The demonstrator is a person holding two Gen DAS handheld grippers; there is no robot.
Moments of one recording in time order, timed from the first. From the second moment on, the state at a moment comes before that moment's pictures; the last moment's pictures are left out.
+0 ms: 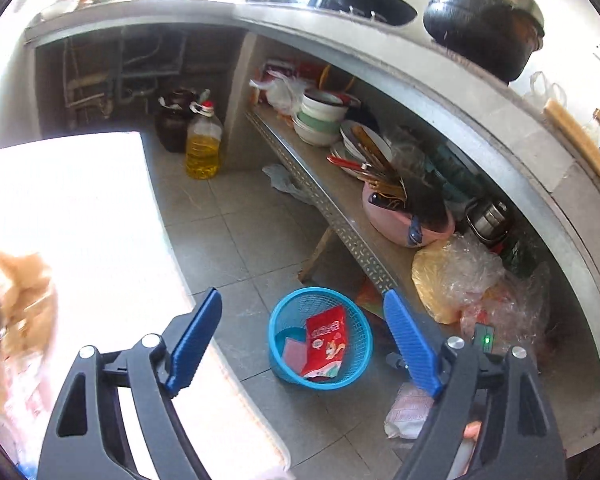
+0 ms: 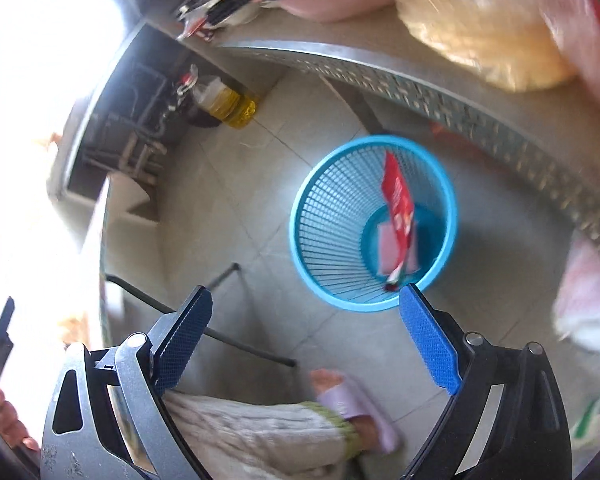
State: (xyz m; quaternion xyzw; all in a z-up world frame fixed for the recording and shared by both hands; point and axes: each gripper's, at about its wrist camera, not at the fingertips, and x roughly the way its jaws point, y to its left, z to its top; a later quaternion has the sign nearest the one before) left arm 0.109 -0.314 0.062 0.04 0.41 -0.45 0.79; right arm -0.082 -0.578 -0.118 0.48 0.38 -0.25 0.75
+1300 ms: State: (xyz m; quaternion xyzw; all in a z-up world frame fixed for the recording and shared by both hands) left arm 0.160 -0.155 0.059 0.01 0.40 -0.38 0.83; right arm 0.046 -0.664 -0.372 0.12 0.73 -0.35 0.58
